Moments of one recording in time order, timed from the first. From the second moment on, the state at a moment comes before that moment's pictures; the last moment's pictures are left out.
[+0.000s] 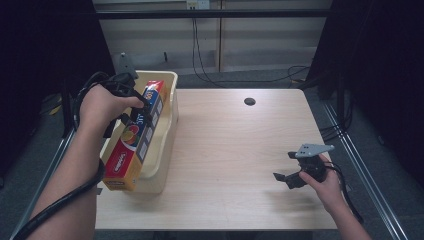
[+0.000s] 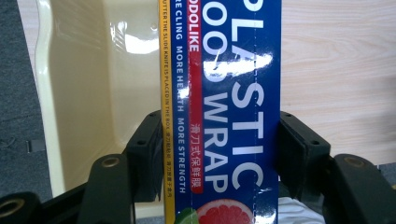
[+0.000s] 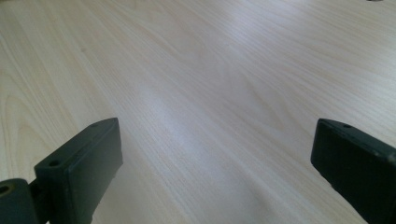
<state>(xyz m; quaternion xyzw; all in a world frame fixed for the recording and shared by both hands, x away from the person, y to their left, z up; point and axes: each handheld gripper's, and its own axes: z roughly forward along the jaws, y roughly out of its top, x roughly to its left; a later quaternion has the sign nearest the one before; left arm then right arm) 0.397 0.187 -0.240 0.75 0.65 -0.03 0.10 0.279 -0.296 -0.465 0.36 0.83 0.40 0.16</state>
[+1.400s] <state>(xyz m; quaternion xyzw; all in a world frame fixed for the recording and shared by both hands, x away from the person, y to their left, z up) 0.402 0.191 -0.302 0.74 0.66 -0.06 0.08 0.278 -0.296 -0.464 0.36 0.83 0.40 0.16</state>
